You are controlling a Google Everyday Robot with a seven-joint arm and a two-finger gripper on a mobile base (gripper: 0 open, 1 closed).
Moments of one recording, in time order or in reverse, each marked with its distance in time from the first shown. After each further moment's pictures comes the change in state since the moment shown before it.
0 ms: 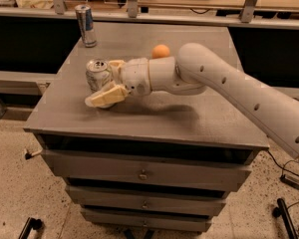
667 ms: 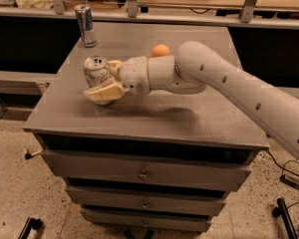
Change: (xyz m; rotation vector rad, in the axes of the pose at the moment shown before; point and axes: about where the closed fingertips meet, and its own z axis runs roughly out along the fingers) arm -0.007 0.002 0.000 0.007 0.006 -0.005
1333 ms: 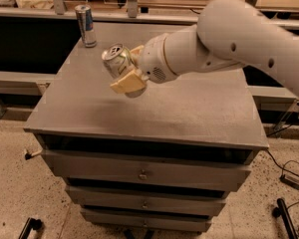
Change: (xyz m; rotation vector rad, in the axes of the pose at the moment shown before) arm -0.029 0.012 -0.081 0.255 0.418 0.004
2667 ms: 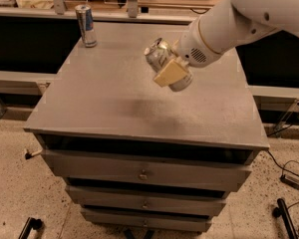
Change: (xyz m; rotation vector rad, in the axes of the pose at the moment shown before) arm 0.059 -0.042 -0.083 0.078 0.333 0.090
